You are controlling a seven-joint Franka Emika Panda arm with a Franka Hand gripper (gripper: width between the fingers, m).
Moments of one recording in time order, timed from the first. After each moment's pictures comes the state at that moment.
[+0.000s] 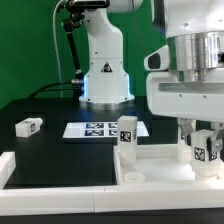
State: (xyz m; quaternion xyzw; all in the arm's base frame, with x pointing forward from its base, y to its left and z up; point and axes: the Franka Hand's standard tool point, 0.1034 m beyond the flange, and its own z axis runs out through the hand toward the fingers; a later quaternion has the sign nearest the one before) arm 0.625 0.112 0.073 -0.81 0.58 -0.03 0.07
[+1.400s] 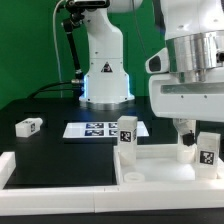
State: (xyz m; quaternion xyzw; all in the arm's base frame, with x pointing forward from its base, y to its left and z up) arm 0.626 0.118 0.073 -0.88 0.47 -0.03 0.09
